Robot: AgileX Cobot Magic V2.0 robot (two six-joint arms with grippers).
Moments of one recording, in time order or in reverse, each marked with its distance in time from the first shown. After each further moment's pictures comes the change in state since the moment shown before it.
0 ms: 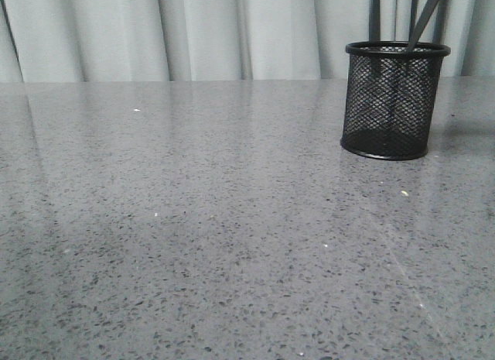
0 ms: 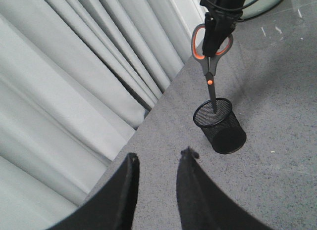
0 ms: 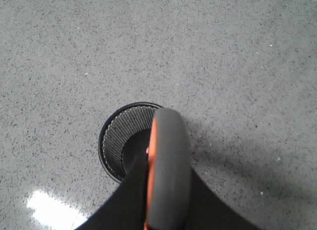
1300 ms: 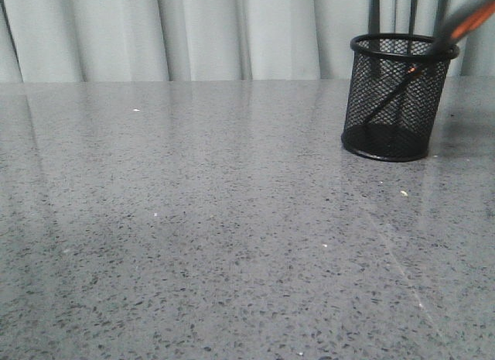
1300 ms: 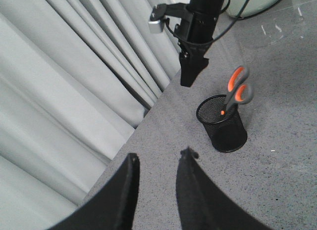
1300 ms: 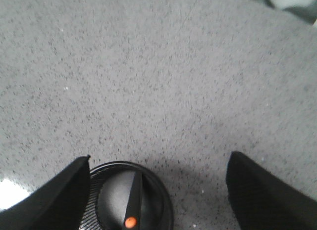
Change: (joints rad) left arm 0.000 -0.001 0.009 0.003 -0.010 -0.002; right arm 0.112 0.197 -0.120 -0.117 -0.094 0.000
